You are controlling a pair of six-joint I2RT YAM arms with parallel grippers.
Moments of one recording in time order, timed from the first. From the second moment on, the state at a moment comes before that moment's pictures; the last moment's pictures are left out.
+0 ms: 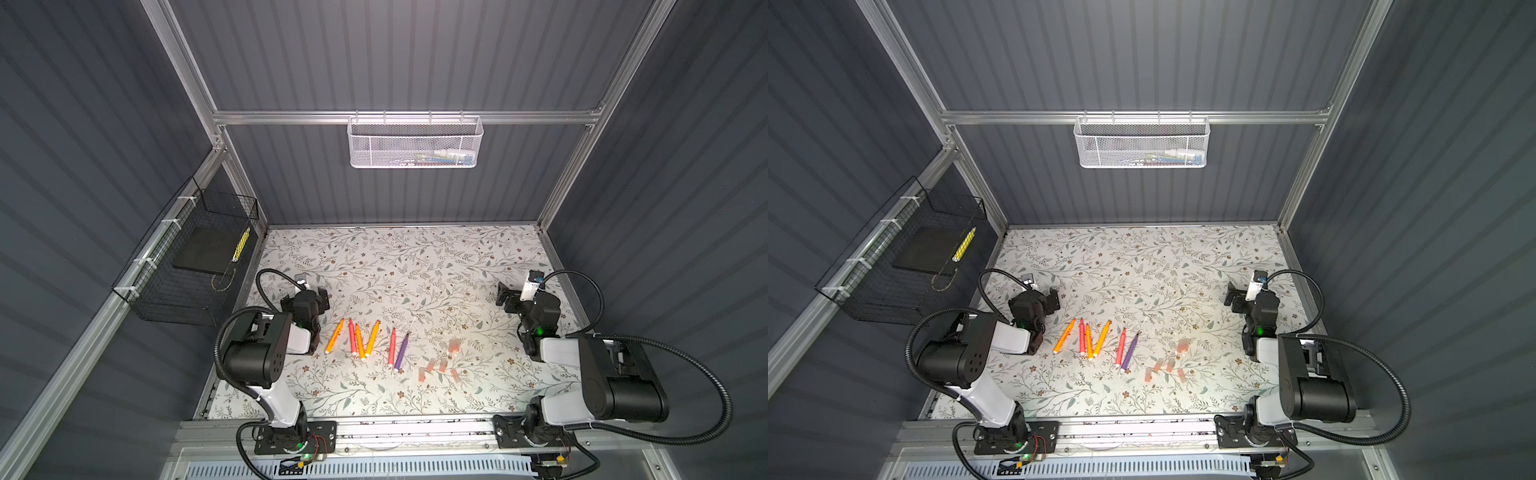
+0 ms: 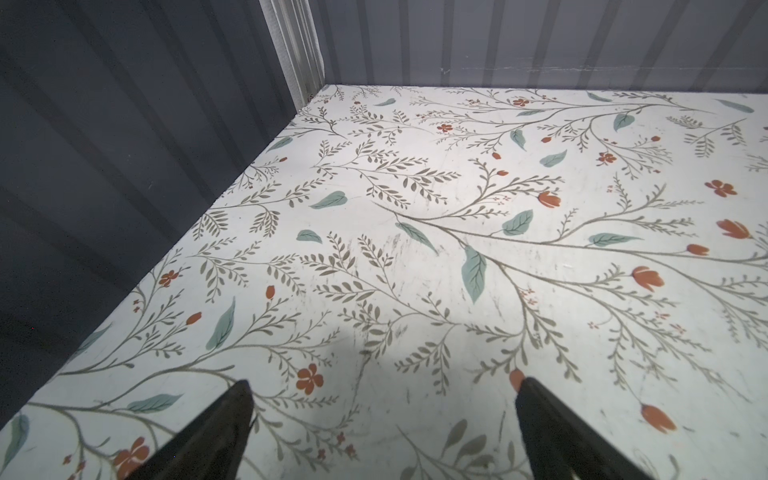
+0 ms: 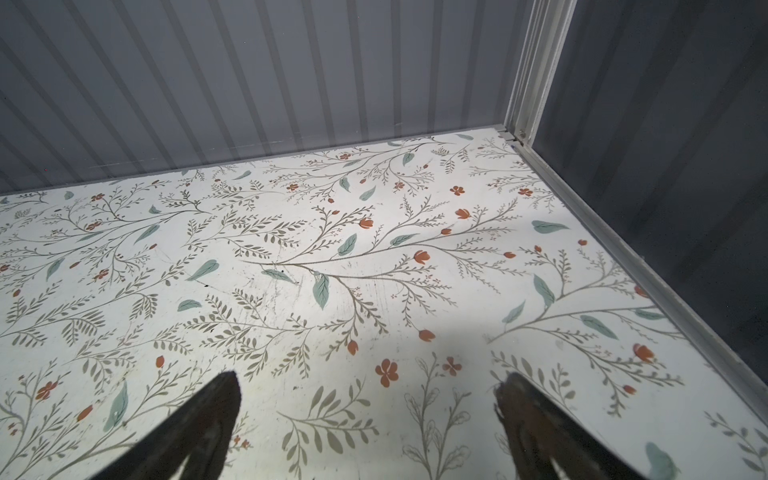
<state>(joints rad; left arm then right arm) -0.11 1.72 0.45 0.86 -0.40 -0.06 -0.09 1.45 0.32 0.86 -0.06 0.06</state>
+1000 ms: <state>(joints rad) -0.24 0.71 0.57 -0.19 -0.27 -0.51 -0.06 0.88 0.24 0.34 -0.06 0.56</state>
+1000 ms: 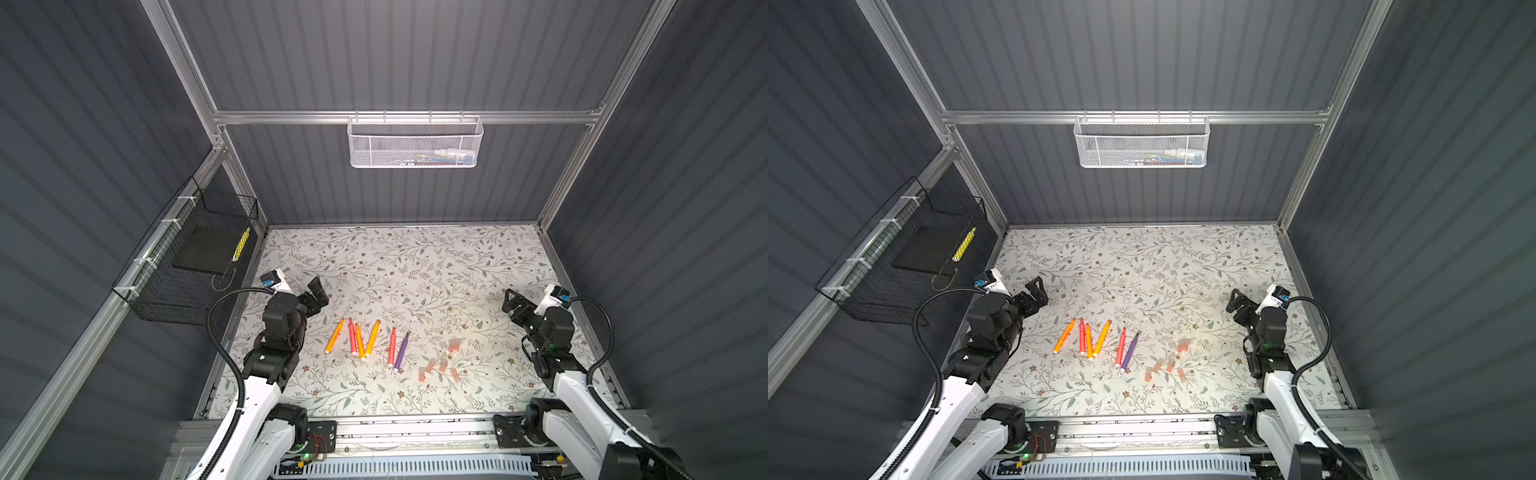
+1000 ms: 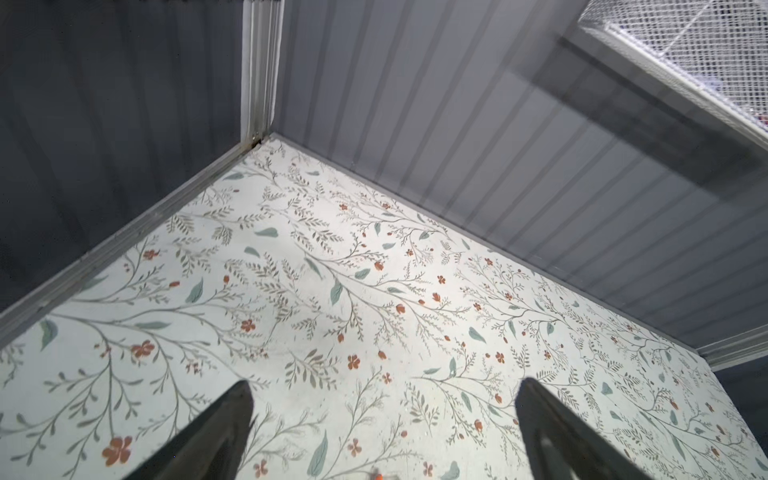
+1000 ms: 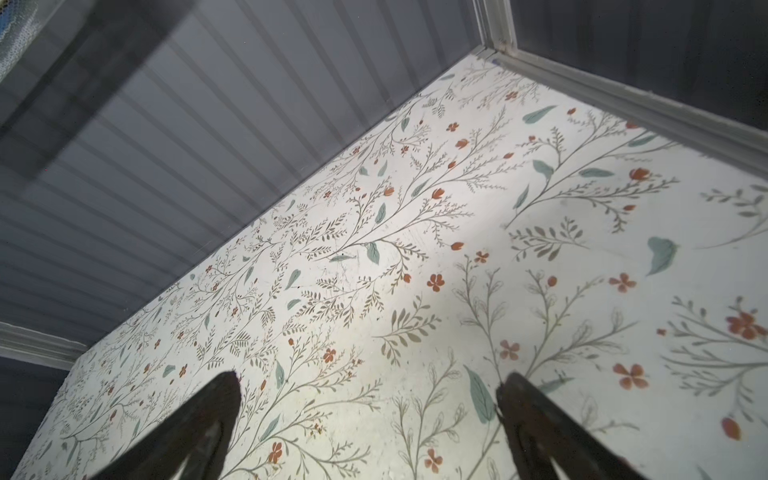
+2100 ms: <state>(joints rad) -1.00 1.16 0.60 -0.30 -0.12 -0.63 0.16 1.06 0.37 0.33 0.01 0.46</state>
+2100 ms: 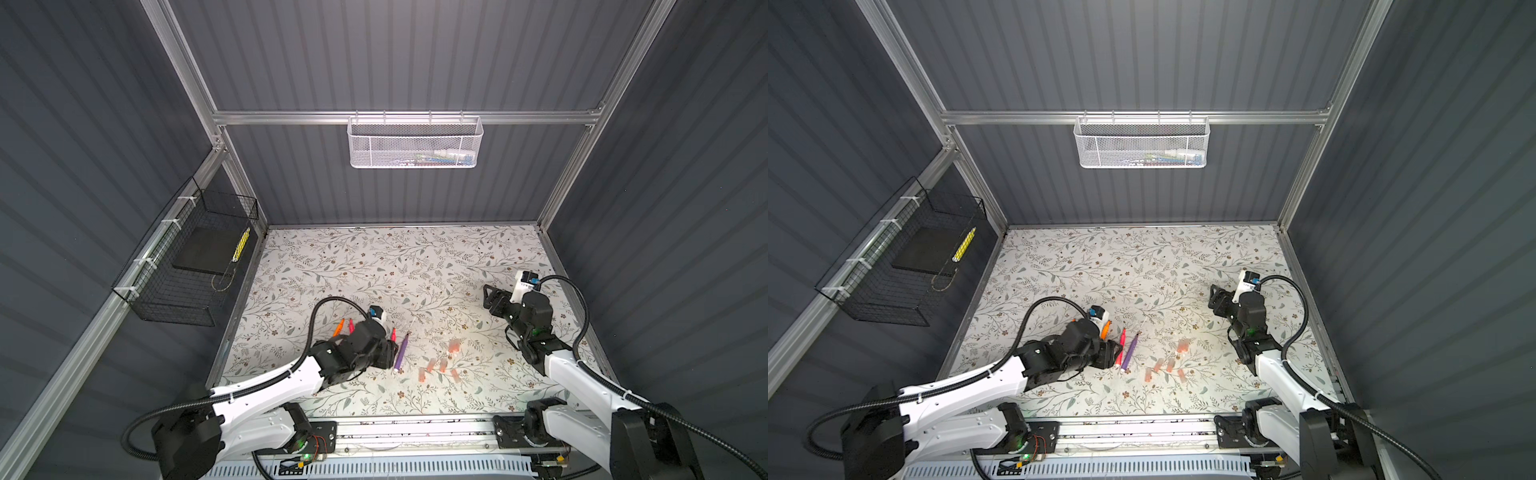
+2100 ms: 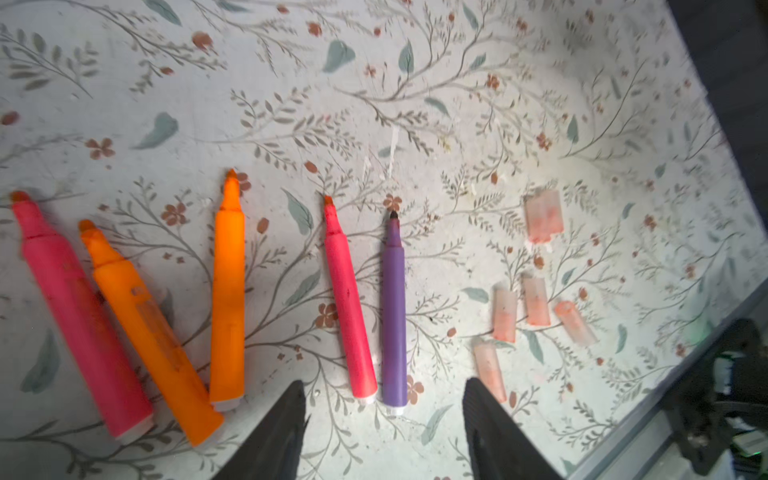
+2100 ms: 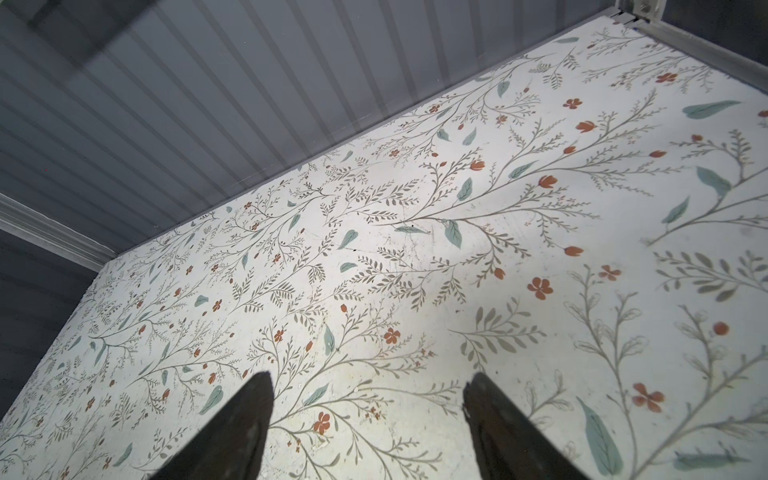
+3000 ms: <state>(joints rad) -1.15 1.59 0.82 -0.33 -0.28 -0.64 0.28 1.11 0.44 0.26 0.17 0.38</state>
